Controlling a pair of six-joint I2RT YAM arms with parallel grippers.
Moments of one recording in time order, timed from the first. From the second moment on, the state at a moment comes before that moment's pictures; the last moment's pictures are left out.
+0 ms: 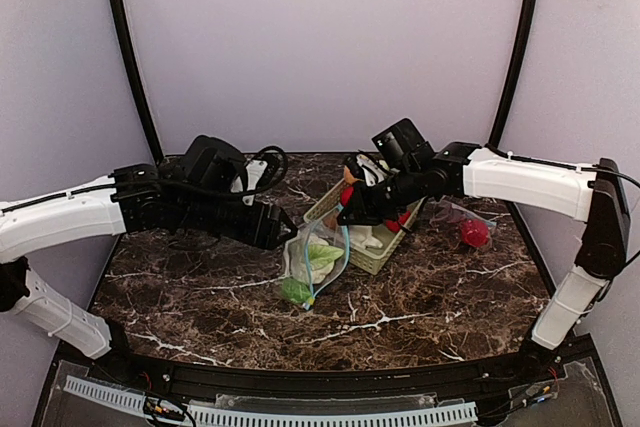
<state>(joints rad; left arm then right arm) -0.97 1.30 1.14 -0.57 -0.04 -0.48 0.80 1.67 1.37 -0.52 -0.36 0.55</state>
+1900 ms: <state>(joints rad) -0.75 1.51 1.42 -0.74 0.08 -0.17 0.68 1.59 1.52 -0.73 0.11 0.33</state>
